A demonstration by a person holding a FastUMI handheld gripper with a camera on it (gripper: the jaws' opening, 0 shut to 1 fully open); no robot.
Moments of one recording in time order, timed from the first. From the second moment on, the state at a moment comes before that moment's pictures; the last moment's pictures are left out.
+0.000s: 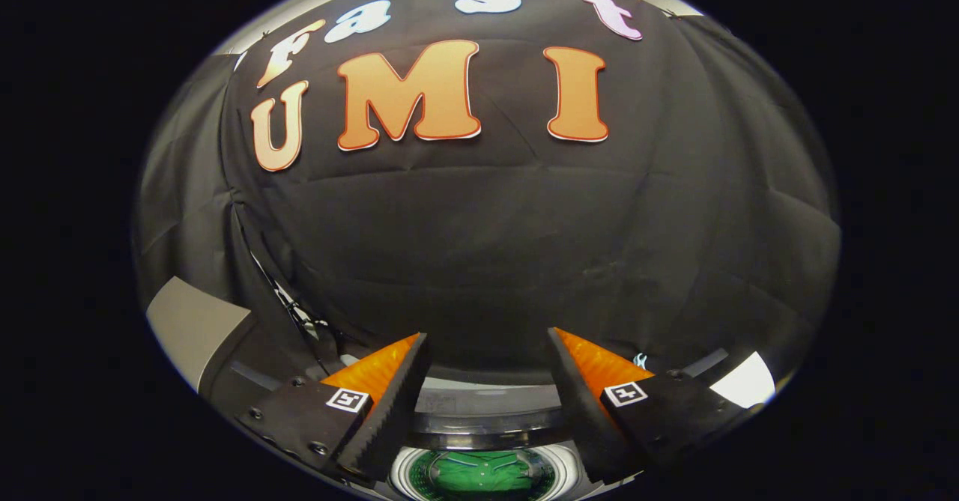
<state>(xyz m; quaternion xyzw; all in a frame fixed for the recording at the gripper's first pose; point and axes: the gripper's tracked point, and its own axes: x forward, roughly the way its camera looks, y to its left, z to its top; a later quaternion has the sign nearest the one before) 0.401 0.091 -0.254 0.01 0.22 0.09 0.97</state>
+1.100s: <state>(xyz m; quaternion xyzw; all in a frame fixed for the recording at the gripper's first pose) 0.284 0.081 -0.321 0.03 0.29 0.08 0.95</state>
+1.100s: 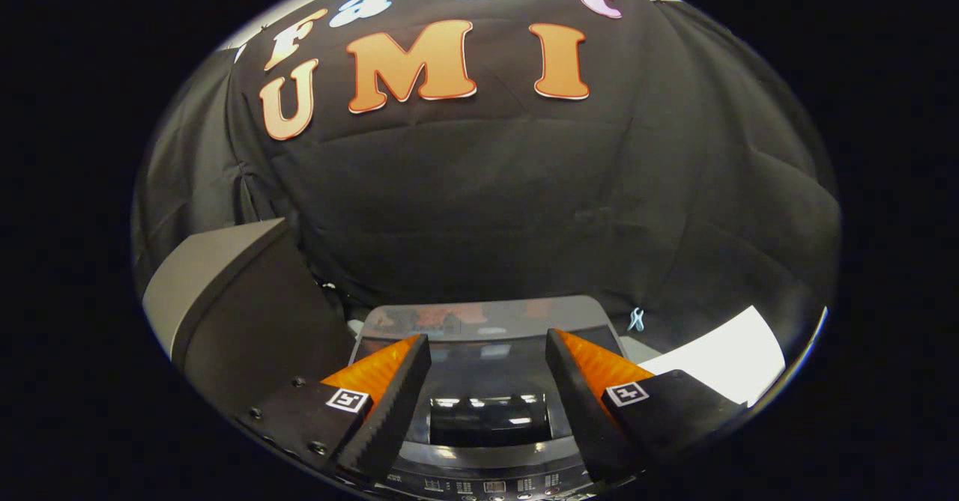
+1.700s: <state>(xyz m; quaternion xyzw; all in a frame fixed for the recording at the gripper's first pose) 0.254 0.097 -0.296 0.02 0.27 0.08 0.96</state>
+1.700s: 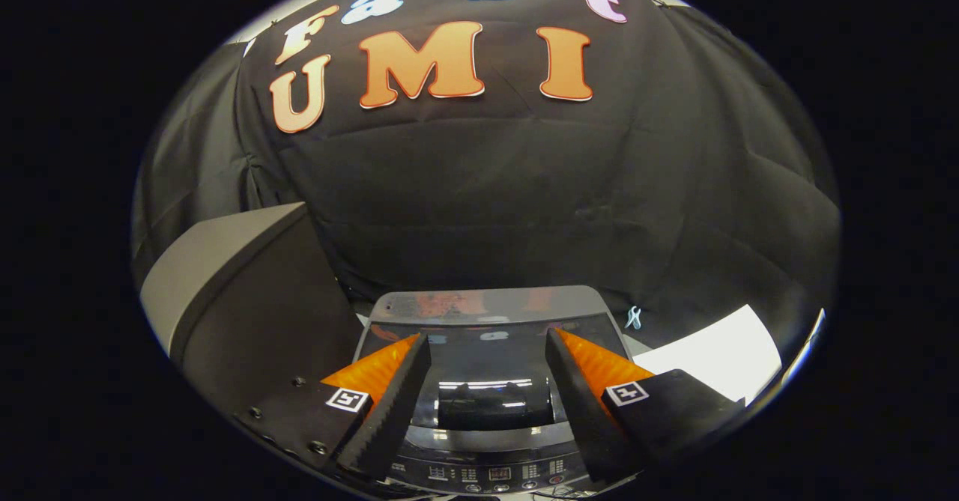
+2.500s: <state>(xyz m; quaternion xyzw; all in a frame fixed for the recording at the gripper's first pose) 0.170 0.093 -0.098 0.05 0.11 0.07 0.99</state>
